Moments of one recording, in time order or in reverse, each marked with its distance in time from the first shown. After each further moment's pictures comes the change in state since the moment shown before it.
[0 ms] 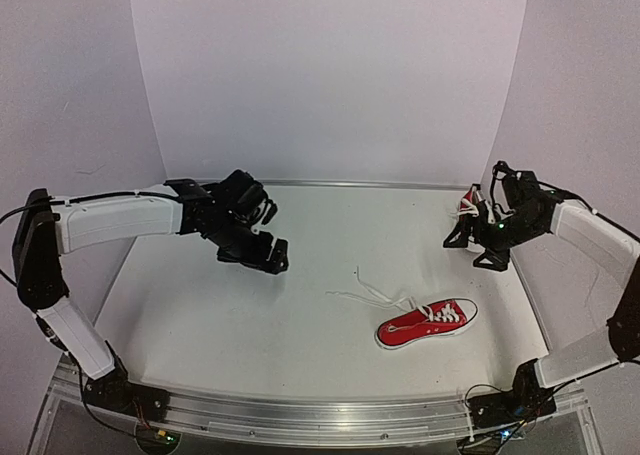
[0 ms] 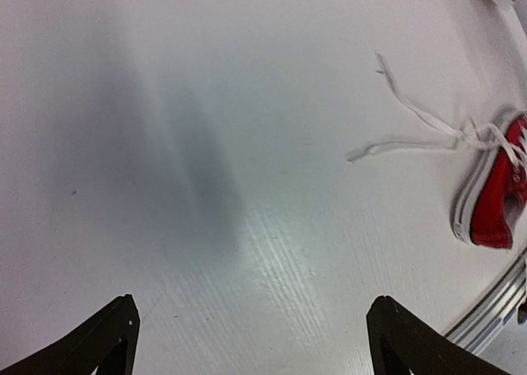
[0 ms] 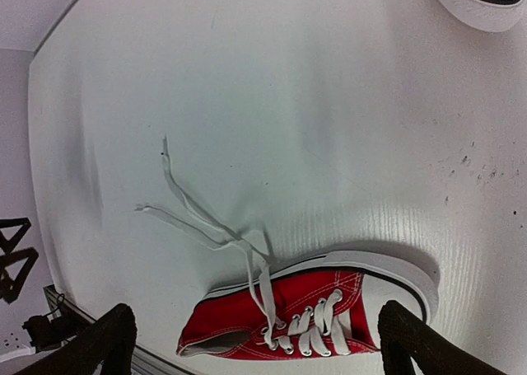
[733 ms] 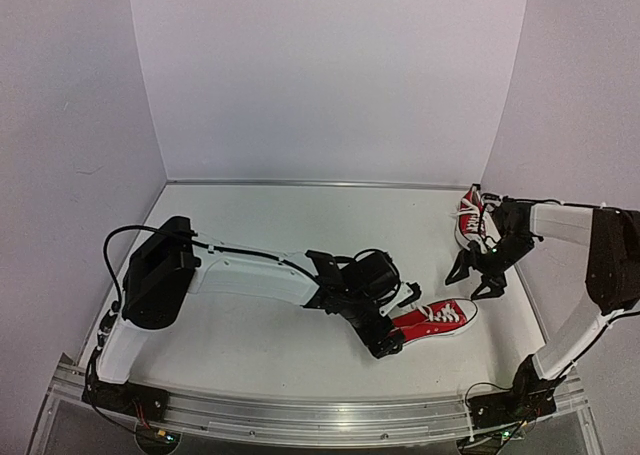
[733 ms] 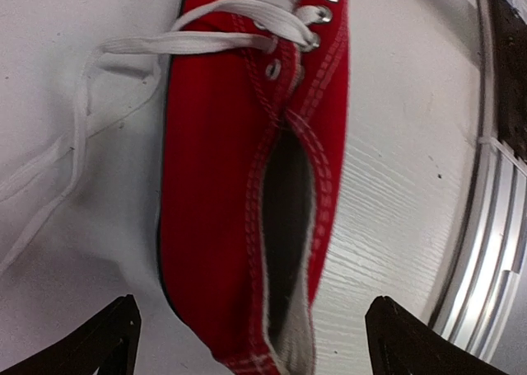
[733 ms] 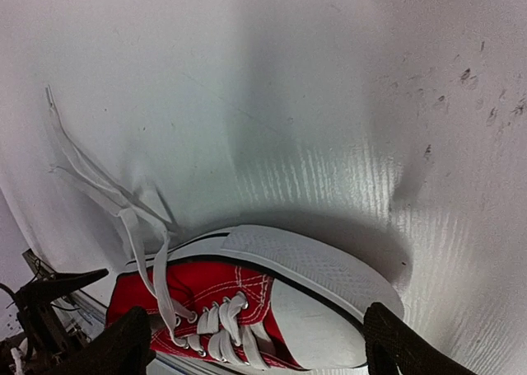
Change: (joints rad) left arm -0.413 0.603 0.446 0.227 0.141 0.276; right arm -0.104 0.278 -0.039 -0.092 -0.078 -0.183
